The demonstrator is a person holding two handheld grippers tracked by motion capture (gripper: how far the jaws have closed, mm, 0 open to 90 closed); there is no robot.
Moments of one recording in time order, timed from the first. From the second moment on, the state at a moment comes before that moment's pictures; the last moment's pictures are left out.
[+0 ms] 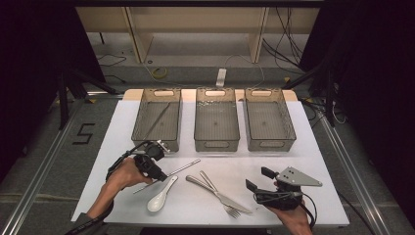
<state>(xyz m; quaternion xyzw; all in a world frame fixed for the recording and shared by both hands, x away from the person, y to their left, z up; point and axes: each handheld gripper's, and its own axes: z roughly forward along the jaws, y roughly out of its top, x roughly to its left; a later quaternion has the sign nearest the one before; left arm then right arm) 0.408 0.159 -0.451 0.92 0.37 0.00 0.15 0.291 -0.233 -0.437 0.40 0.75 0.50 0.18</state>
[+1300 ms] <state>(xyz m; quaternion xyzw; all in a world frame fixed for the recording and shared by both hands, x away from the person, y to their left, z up) 0.410 0.151 -0.463 0.93 0.33 0.02 0.13 0.291 -0.231 -0.437 0.39 0.75 0.50 0.19</state>
